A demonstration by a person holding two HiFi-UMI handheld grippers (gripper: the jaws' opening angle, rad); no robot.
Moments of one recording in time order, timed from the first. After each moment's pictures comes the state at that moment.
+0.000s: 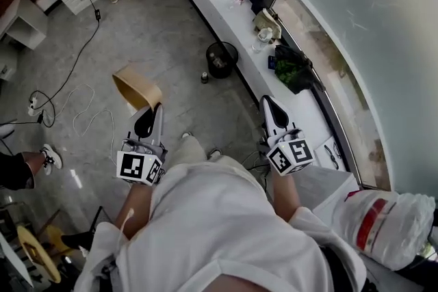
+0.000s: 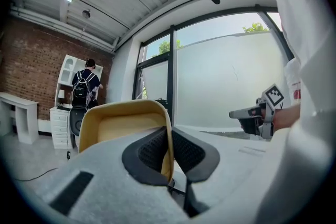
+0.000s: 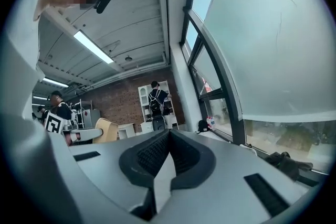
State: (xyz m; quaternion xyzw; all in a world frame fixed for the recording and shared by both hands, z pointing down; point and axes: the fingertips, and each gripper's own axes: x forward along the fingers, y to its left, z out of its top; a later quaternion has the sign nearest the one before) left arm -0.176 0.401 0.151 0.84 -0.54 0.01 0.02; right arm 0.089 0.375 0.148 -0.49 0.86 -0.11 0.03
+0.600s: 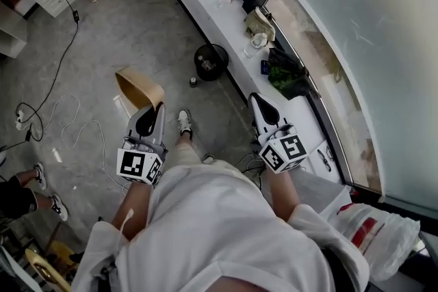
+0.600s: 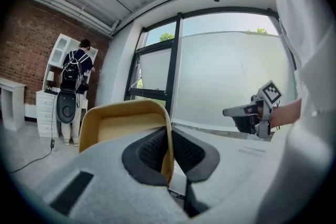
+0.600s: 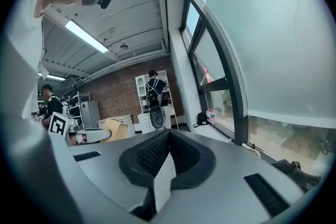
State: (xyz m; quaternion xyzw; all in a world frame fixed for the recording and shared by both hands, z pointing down) left arm -0.167 0.261 0.194 0.86 -0.50 0.01 0.08; right arm 0.059 0.245 0.172 -0.48 0.87 -0.13 -0.03
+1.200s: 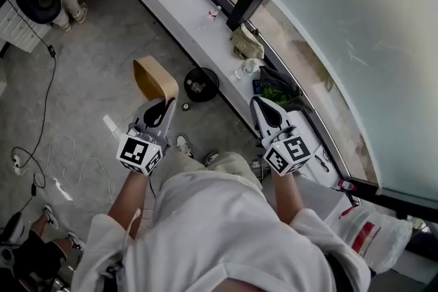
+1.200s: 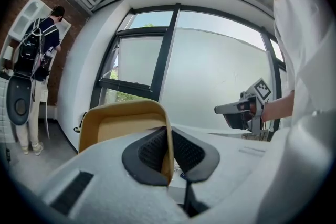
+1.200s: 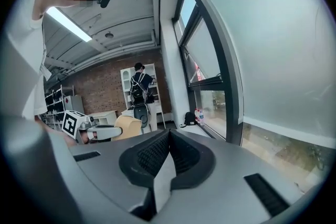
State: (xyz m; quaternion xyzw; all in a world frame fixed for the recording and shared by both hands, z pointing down) left arm -0.146 0.041 0.199 0.94 -0.33 0.01 0.10; right arm 0.047 0.076 0.160 -0.54 0.83 -0.14 -0.07
